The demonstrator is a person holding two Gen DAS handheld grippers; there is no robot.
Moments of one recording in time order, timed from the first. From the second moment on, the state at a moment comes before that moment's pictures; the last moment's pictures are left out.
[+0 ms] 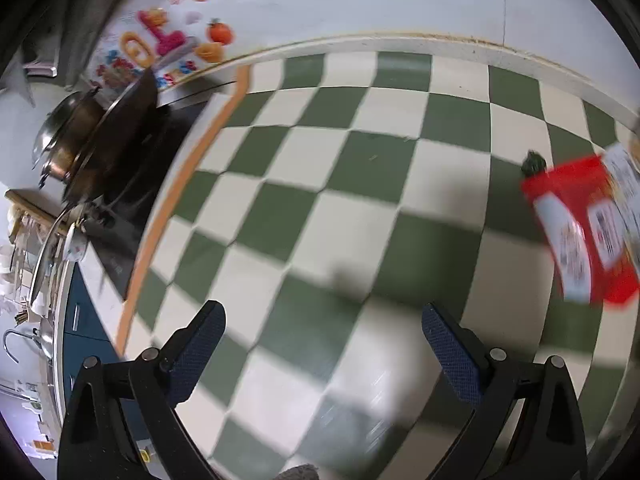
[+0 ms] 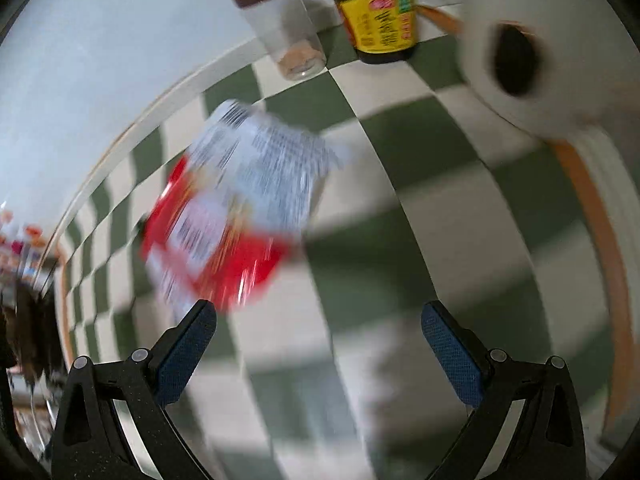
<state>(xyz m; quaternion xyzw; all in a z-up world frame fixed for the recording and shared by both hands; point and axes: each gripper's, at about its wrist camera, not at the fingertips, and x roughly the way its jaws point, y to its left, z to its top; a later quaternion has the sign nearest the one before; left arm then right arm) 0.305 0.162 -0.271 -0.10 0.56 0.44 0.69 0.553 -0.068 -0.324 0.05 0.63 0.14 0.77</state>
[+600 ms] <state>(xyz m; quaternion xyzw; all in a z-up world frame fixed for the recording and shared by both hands) 0.471 0.174 -0.309 -0.13 0.58 0.32 0.73 0.609 -0.019 -0.305 -0.08 0.50 0.13 0.85</state>
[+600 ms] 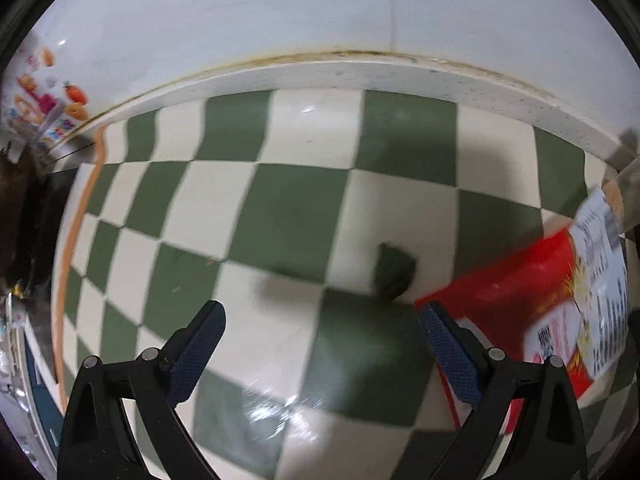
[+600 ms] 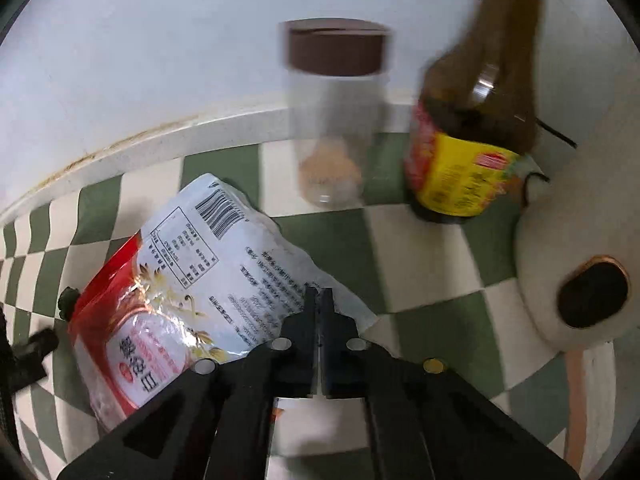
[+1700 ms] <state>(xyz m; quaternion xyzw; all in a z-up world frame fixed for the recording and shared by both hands) 0.409 0.166 -0.302 -0.12 0.55 0.39 0.73 0.635 0.016 -0.316 -0.08 0.51 0.19 0.84</state>
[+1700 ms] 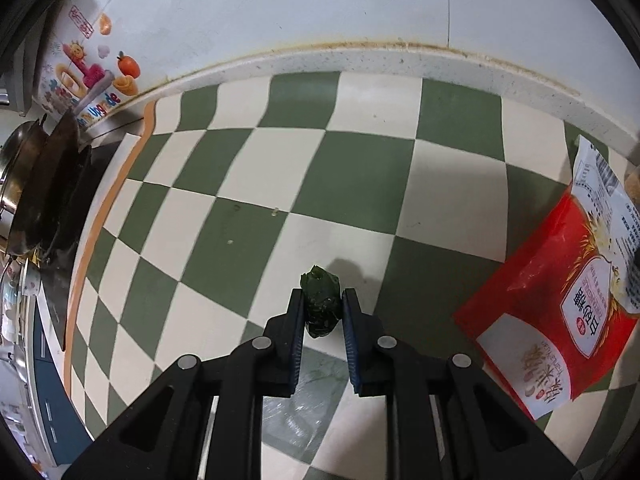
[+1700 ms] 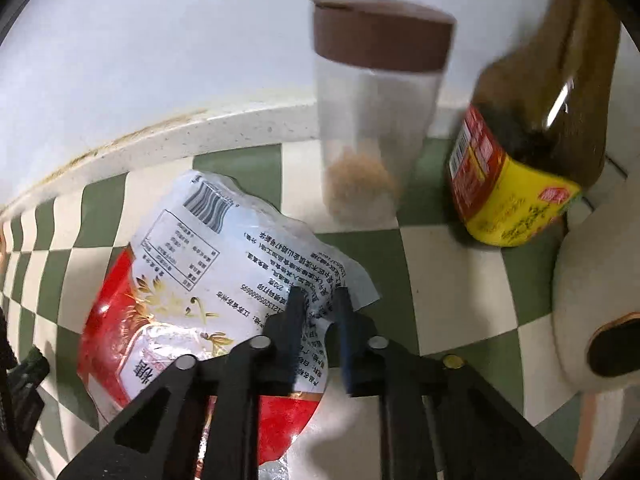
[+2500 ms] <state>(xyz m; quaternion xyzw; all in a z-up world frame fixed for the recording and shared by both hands) 0.200 0.043 -0.186 -0.08 0.49 0.26 0.83 0.378 -0.137 -0.166 -0.01 0.42 0.22 0.88</state>
